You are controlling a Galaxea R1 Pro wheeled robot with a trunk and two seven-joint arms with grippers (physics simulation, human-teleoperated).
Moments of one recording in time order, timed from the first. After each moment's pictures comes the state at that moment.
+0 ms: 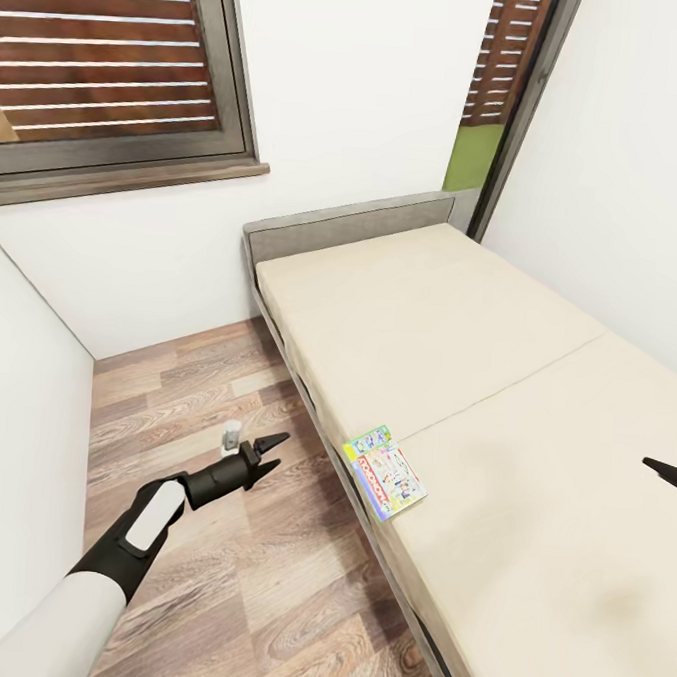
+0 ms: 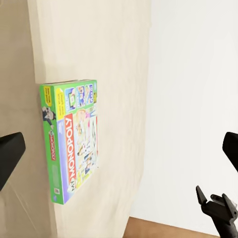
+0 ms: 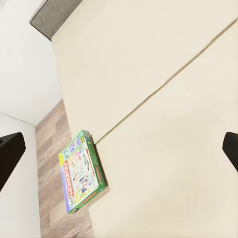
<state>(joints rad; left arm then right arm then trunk) -0.66 0.06 -0.01 -0.77 0.94 0.70 -0.60 -0.53 -0.55 -0.85 -1.12 0.05 0.84 1.39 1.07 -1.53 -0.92</state>
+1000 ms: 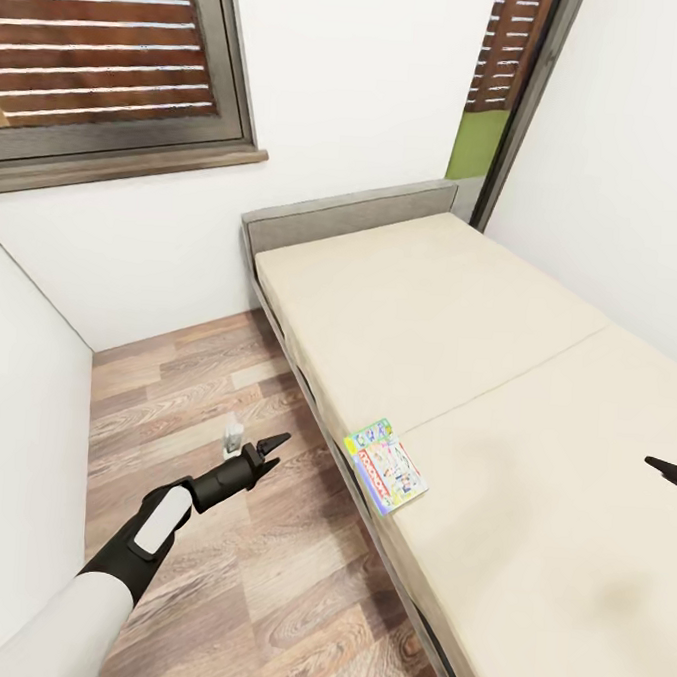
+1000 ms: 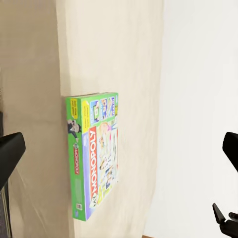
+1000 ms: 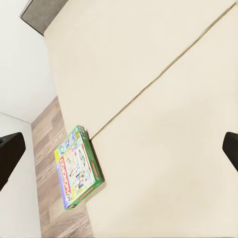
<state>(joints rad) -0.67 0.04 -0.02 -0.71 0.93 0.57 -0.61 -0.52 -0.55 -0.85 -1.15 0.05 0.88 1.38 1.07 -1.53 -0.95</state>
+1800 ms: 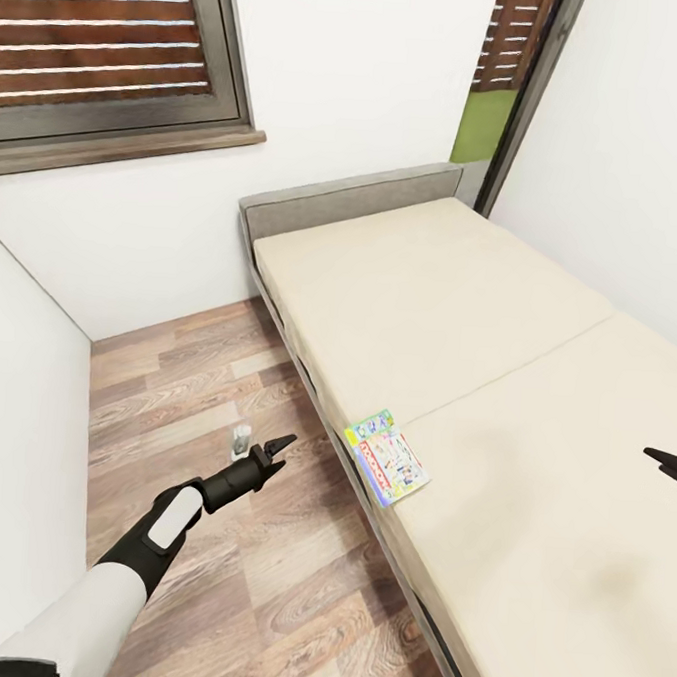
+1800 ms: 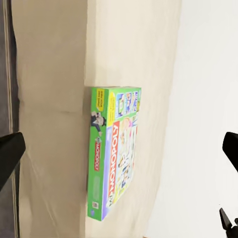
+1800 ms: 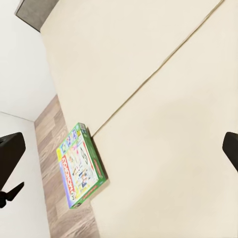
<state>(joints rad) -0.71 0.01 -0.02 -0.61 0.92 0.54 -0.61 -0.54 -0.55 -0.84 -1.17 0.05 0.95 1.38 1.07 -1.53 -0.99</state>
